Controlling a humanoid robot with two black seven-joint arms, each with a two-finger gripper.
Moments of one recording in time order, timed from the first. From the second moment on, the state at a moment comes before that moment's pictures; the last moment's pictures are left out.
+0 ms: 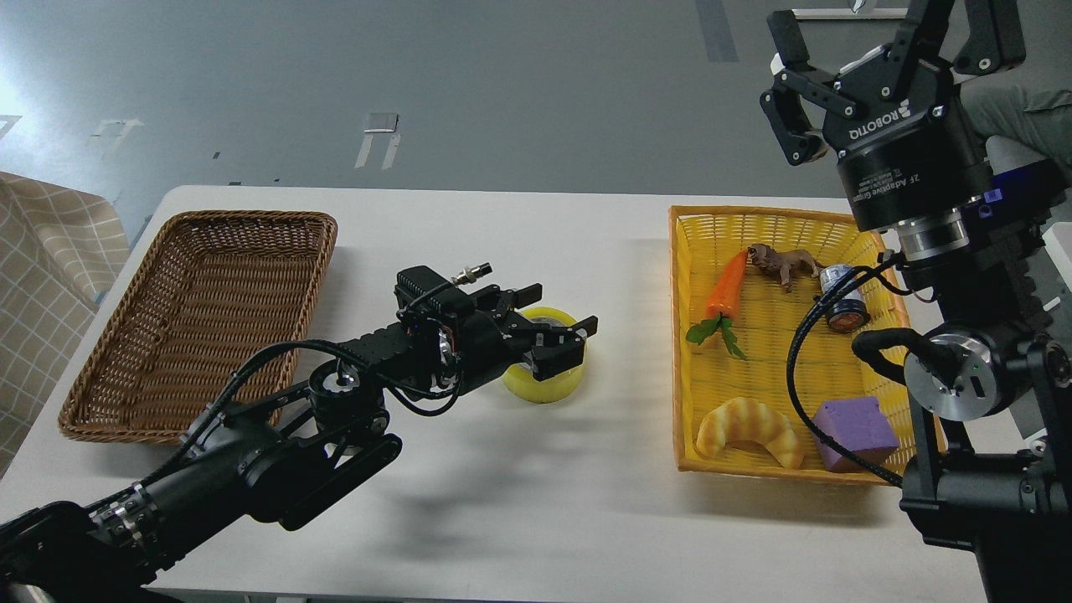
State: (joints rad) left arm -0.52 0.18 -0.70 -1.16 2.18 -0.05 -0.18; right arm 0.33 0.00 1.45 1.73 -0.89 0.19 0.06
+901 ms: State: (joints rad) left arm -0.62 0.17 -0.58 -0.94 2.18 0.08 -0.18; right arm 0.31 0.00 1.47 1.73 -0.89 0.19 0.06
